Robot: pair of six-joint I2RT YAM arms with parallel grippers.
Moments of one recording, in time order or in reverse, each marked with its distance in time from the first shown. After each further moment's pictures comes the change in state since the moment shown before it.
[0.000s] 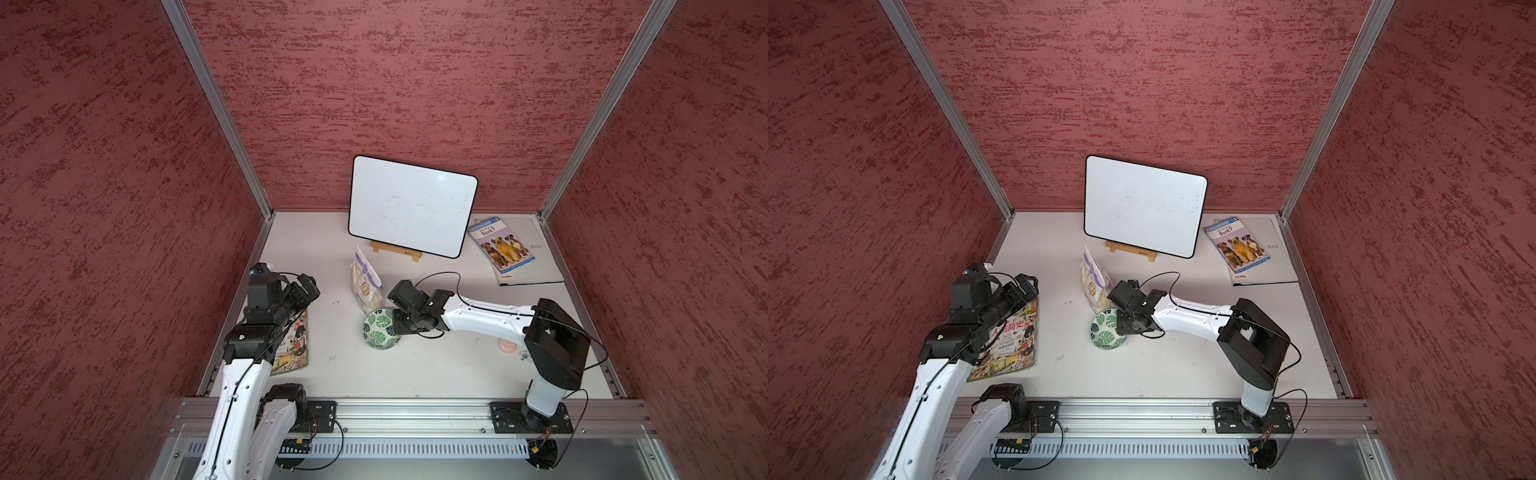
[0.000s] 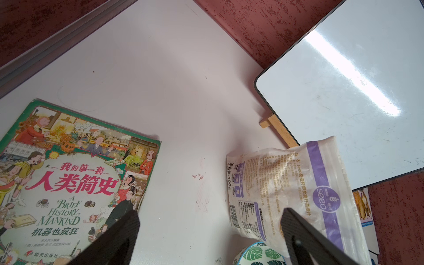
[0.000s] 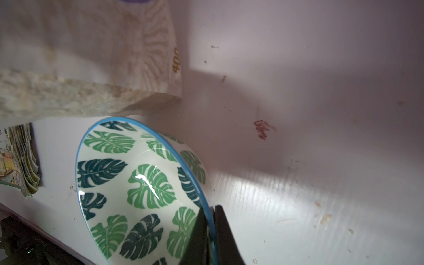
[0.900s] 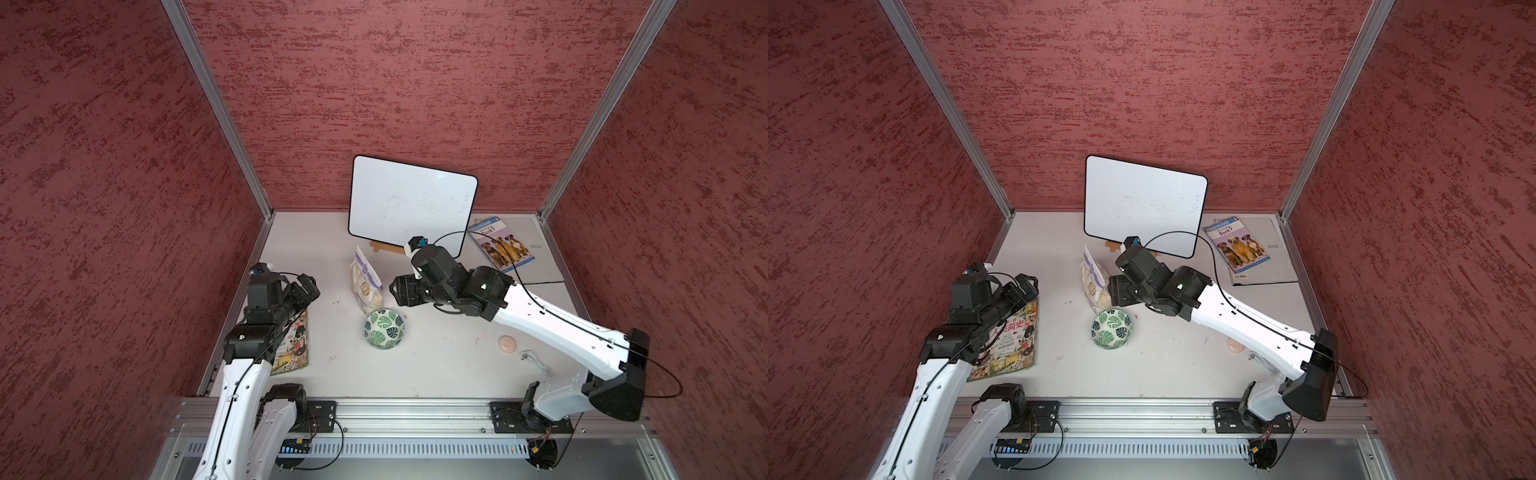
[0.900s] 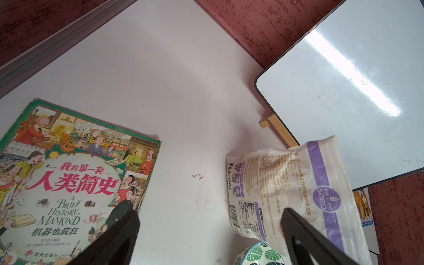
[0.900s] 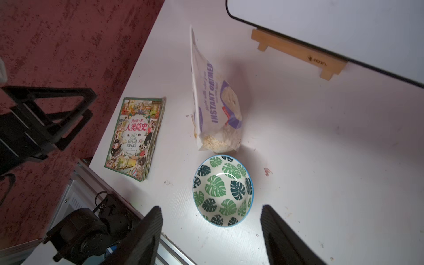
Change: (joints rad) left arm 0.000 0.000 0.000 0.000 0.000 0.000; right arm -0.003 -0.258 0.383 -0.243 0.118 -0.218
